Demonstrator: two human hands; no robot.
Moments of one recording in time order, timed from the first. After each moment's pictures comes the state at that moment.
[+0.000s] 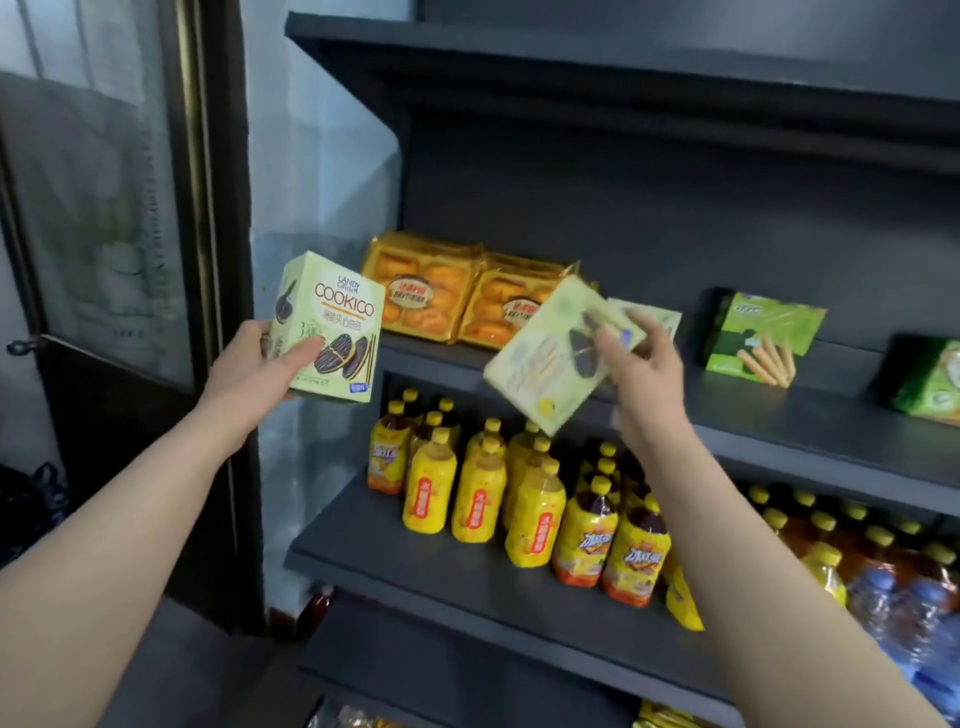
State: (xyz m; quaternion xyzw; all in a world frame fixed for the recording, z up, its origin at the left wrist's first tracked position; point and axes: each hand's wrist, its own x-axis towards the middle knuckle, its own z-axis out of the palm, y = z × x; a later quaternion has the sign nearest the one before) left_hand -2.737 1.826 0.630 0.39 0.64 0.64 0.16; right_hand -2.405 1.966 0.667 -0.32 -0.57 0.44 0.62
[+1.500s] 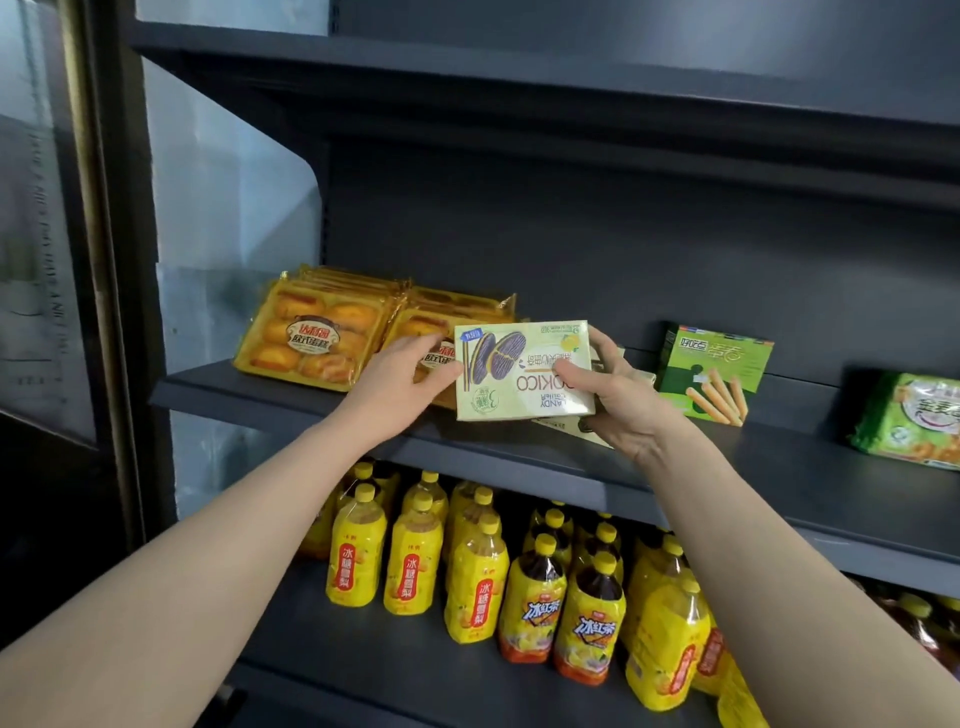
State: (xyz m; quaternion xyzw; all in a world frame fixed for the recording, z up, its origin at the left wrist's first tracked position) left_hand -2.581 1.998 0.679 0.65 0.63 0.43 0.03; right_hand -2.341 2.076 0.704 -0.25 -0.58 0.63 0.45
